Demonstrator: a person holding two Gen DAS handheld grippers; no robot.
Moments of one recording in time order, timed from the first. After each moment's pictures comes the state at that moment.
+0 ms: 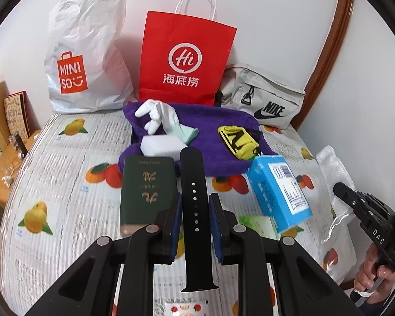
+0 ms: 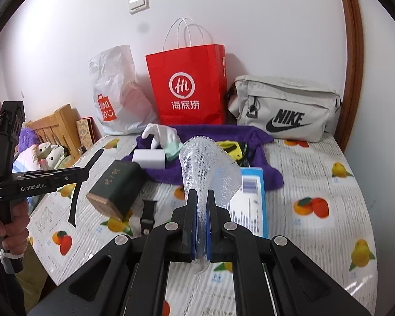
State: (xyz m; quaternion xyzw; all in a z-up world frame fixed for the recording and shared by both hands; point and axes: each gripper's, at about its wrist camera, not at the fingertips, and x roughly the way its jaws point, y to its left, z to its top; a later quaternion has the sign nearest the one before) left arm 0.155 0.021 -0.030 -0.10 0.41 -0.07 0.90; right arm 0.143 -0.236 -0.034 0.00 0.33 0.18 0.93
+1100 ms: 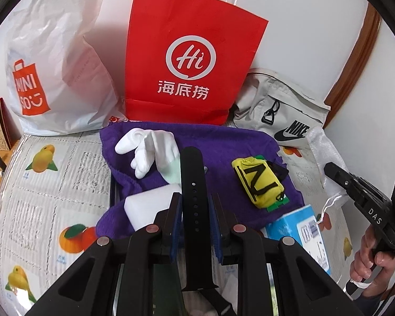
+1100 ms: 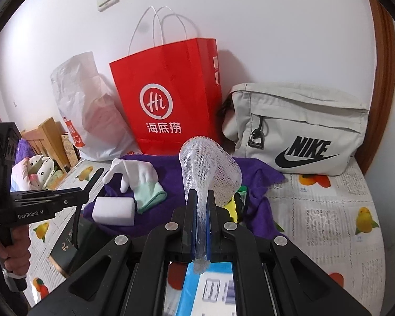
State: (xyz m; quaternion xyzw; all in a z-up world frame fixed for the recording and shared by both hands) left arm 0.303 0.024 -0.052 -0.11 0.44 -0.07 0.89; right arm 0.314 -0.222 -0.043 0.01 0.34 0.19 0.92
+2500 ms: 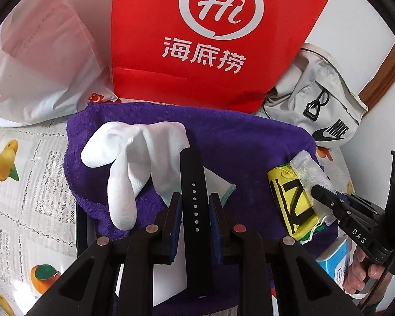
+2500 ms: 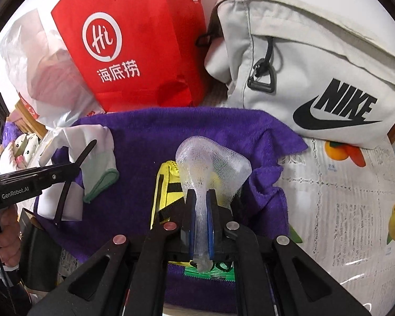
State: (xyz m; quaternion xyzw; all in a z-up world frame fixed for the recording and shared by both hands) left arm 0.398 0.018 -0.125 -0.13 0.51 -0.06 0.85; right arm 0.413 -0.213 -0.137 -0.01 0.47 0.18 0.86
